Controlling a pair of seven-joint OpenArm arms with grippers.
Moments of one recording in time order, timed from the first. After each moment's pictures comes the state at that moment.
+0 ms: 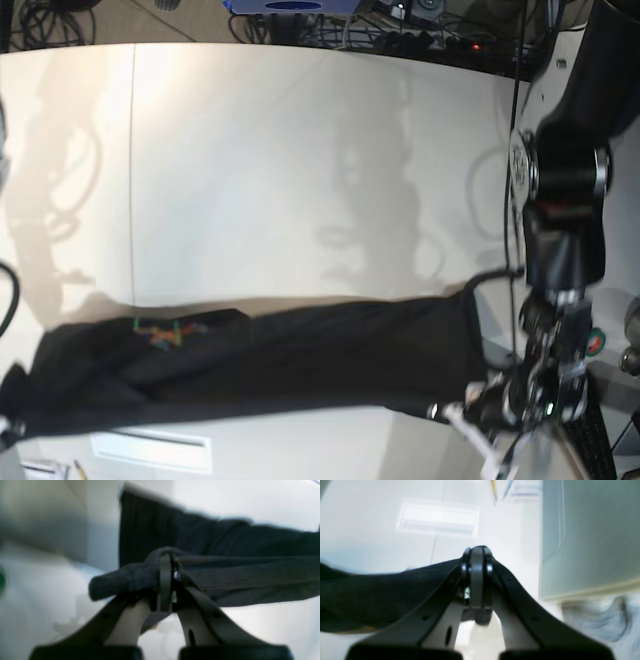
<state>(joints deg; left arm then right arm) -42.7 -13.6 -0.2 50.2 -14.6 -17.3 46.9 43.9 26.6 16.7 46.1 6.2 29.0 -33.1</state>
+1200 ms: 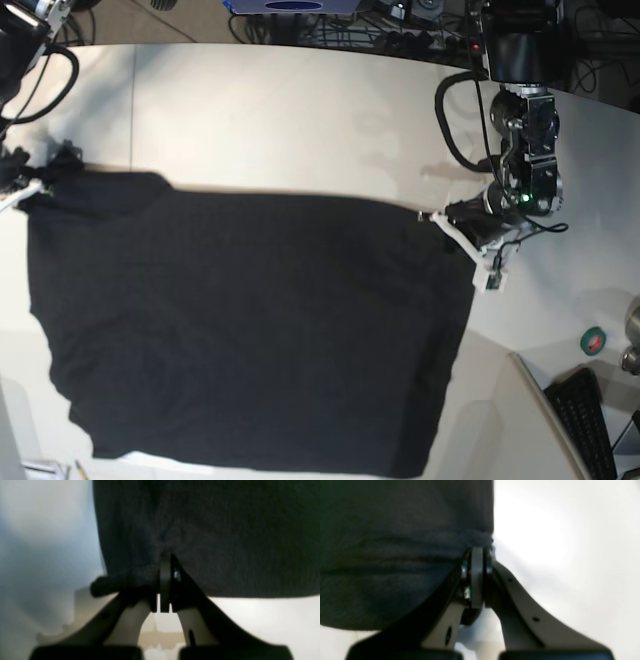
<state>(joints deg) -0.6 -10.6 -9.9 76.8 -11.9 -17.6 41.7 0.0 15.5 37.9 58.2 5.5 28.8 -28.8</state>
